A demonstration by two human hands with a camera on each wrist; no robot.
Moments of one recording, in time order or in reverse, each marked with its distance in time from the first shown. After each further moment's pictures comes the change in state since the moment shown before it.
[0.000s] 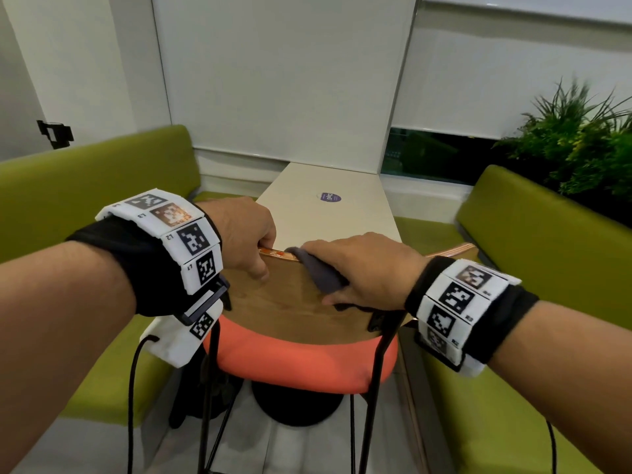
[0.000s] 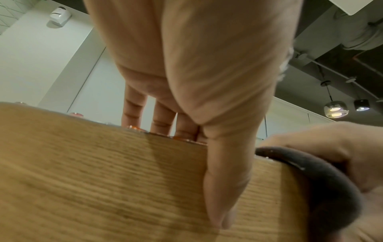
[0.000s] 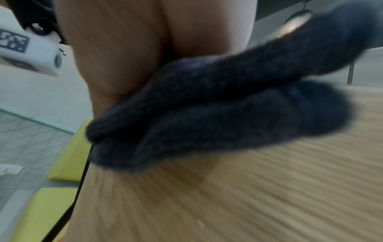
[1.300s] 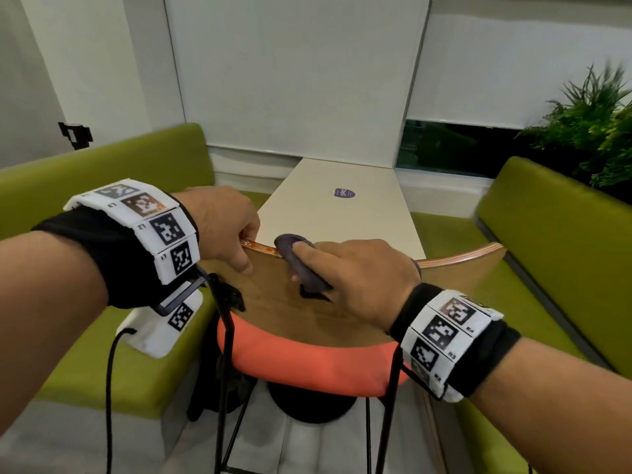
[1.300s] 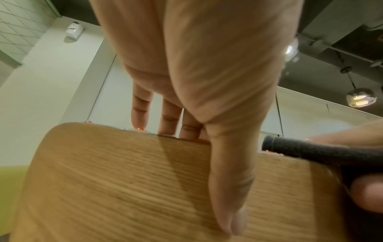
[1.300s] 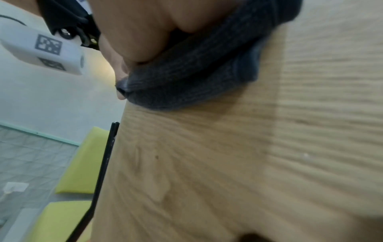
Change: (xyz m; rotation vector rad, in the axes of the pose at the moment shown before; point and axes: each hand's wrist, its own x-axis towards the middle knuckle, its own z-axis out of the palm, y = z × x) left_hand -0.003 -0.032 0.001 0.054 -0.020 -0.086; right_hand 0.014 -0.021 0.027 -0.103 0.342 -0.107
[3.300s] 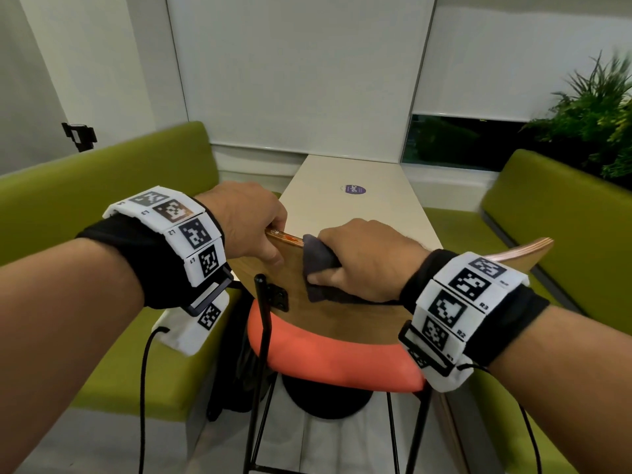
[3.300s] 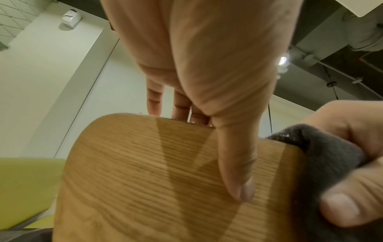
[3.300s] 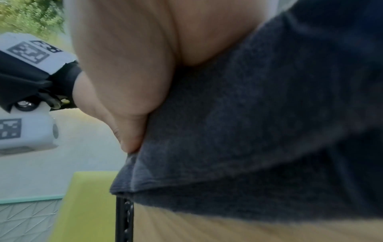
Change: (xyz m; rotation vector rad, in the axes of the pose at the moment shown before) left_hand 0.004 -0.051 0.018 -0.019 0.119 0.100; right_hand 0.072 -0.035 -0.015 0.209 -0.381 0.344
